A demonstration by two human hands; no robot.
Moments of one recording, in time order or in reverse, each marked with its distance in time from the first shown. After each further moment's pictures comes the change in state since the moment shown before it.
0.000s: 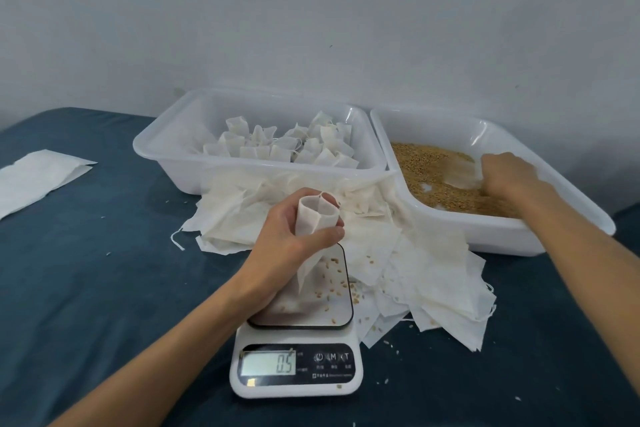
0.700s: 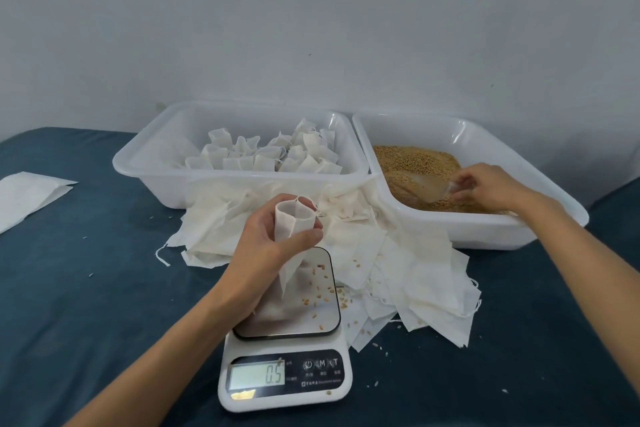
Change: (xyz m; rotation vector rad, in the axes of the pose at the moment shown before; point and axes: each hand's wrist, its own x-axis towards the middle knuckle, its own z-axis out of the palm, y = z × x) left_hand 0.003 -0.005 -0.007 -0.017 0.004 0.006; right_hand -0.012 0.027 0.021 0.580 -0.105 -0.216
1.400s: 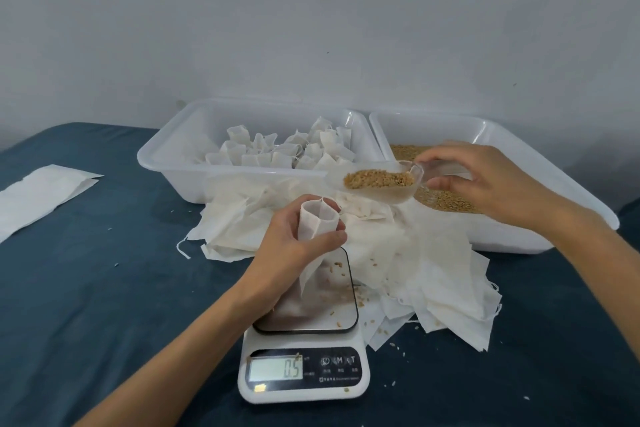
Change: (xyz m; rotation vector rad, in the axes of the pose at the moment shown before) left_hand -0.003 0.004 0.004 0.044 -0.007 -0.029; right_hand -0.094 -0.133 -0.021 0.193 0.082 -0.550
